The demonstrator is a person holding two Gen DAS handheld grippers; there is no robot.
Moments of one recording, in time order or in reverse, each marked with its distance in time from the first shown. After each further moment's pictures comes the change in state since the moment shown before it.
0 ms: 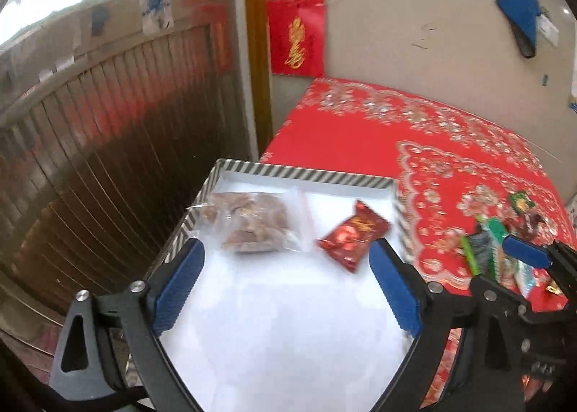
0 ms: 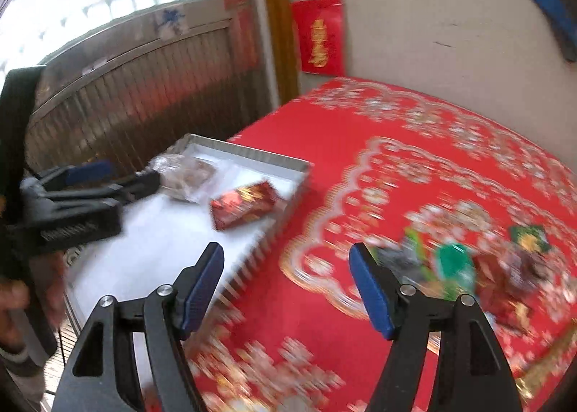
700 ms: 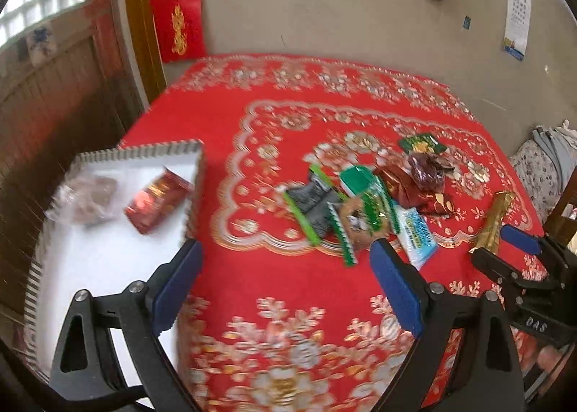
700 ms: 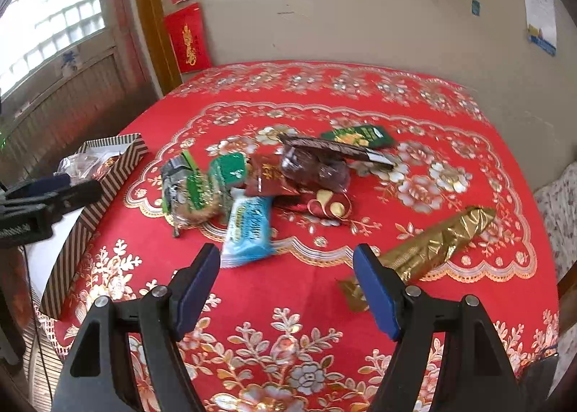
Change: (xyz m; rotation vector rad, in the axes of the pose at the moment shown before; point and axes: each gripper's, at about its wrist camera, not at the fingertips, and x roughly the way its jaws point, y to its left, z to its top) left arm -0.005 -0.172 -0.030 0.136 0.109 -0.214; right arm -0.084 -0.146 -0.088 0.237 0.019 -0.223
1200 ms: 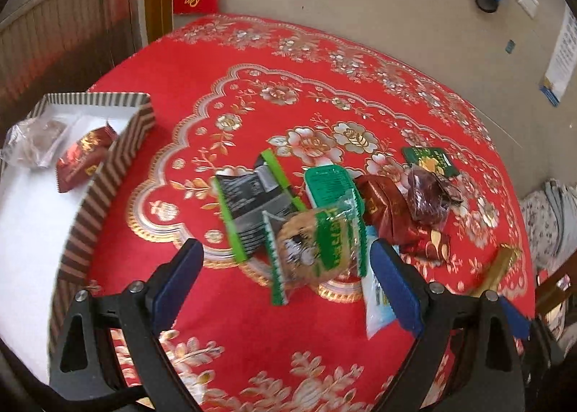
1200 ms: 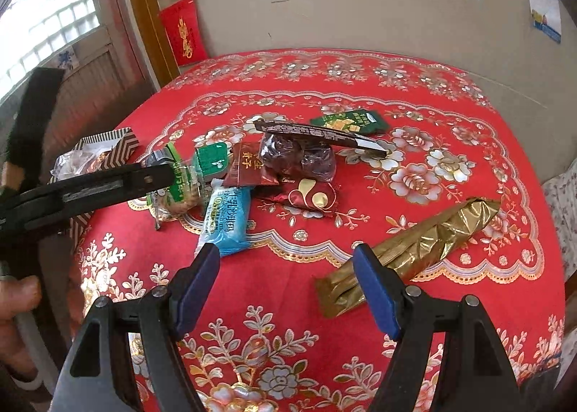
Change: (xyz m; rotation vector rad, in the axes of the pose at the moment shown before) left arm 0.065 -0.042 0.013 -0.233 0.070 0.012; right arm 0.012 -0.026 -0.001 0.000 0.038 0.030
